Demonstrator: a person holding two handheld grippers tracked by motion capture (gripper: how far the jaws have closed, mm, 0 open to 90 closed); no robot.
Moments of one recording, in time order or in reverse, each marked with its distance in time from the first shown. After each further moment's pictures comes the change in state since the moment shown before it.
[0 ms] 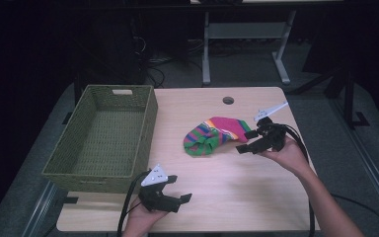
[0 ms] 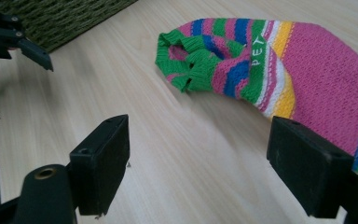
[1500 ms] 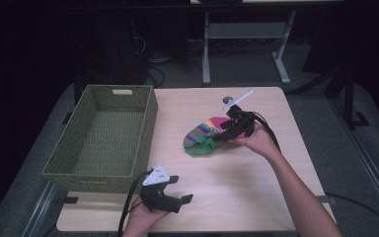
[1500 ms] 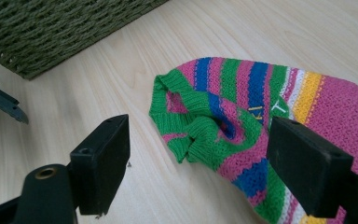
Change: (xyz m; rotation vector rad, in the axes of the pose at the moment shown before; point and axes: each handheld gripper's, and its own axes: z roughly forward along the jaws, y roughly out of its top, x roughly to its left) left arm 0.000 0.001 0.004 0.011 -0.016 0.012; right arm -0.002 0.062 0.063 0.052 0.021 -0.036
